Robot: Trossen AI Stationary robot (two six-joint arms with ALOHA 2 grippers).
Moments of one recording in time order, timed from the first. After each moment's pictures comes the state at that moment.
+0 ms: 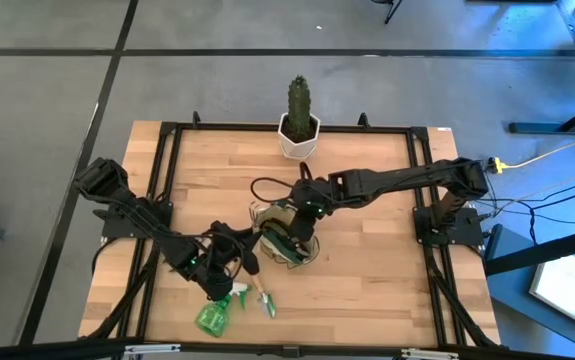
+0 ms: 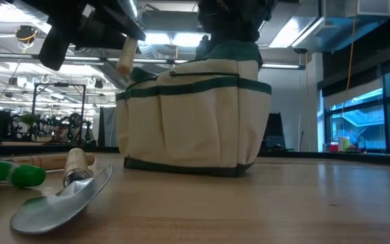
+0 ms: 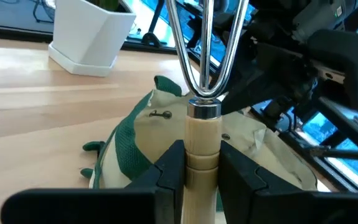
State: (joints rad) left arm -0.65 1.56 0.86 -0.12 -1.27 -1.32; right arm 0.08 1.76 1.45 -0.70 0.05 0.56
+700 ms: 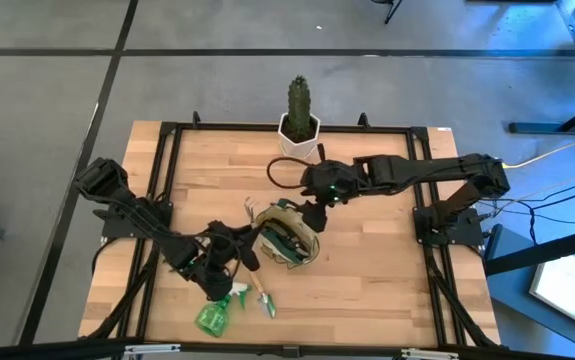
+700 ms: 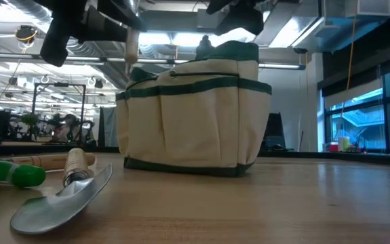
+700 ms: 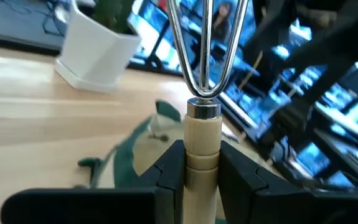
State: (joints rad) left arm -0.65 1.56 0.86 -0.07 -1.34 -1.34; right arm 0.08 1.60 1.52 -0.75 0.07 0.43
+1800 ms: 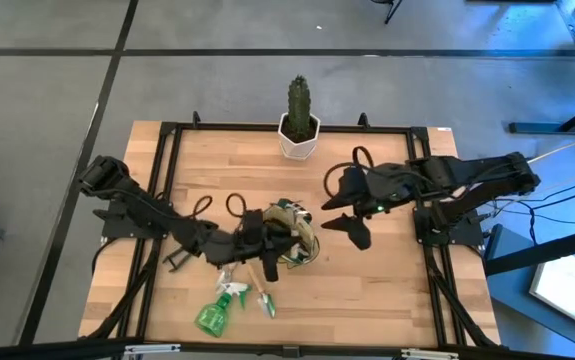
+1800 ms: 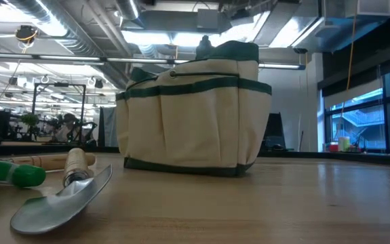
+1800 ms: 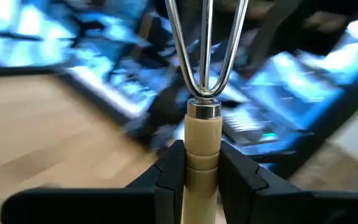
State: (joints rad) left arm -0.46 1.56 1.00 0.61 -0.70 -0.57; right arm 0.25 1.34 1.50 -0.73 0.02 0.43
